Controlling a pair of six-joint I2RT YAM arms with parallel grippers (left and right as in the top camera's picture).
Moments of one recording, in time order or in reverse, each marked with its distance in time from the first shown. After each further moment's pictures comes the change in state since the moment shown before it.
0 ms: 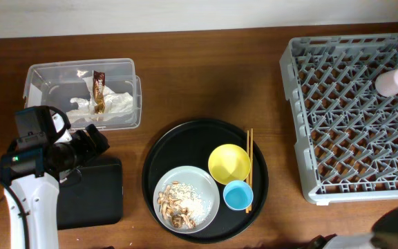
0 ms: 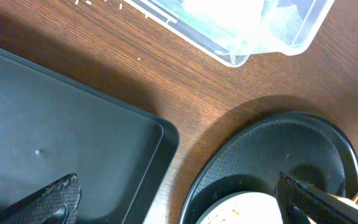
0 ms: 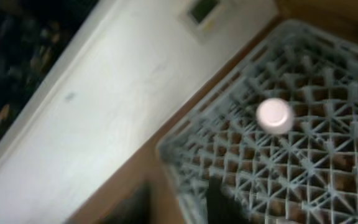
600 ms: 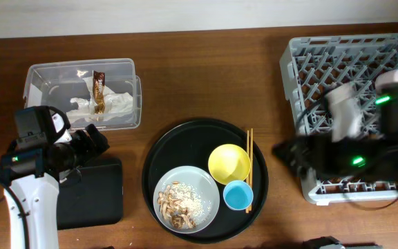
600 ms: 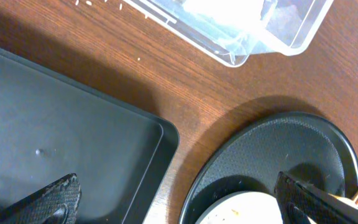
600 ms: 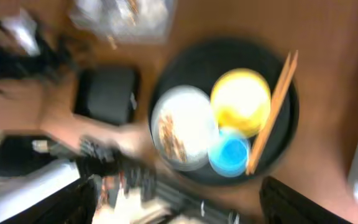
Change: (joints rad) left arm 0.000 -0.001 0.002 -0.001 0.000 0.000; right arm 1.137 -0.438 -0.443 -0.361 0.282 -0.029
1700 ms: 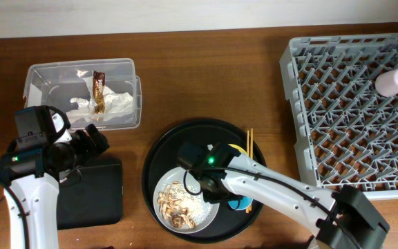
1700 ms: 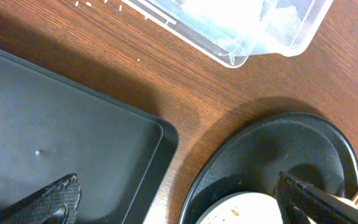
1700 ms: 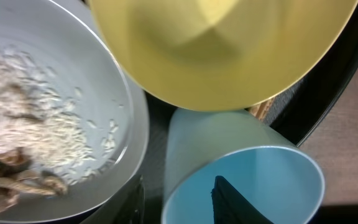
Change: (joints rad) left arm 0.000 0.000 0.001 0.001 0.000 0.000; right arm 0.715 0.483 -0.638 0.502 0.530 0.647
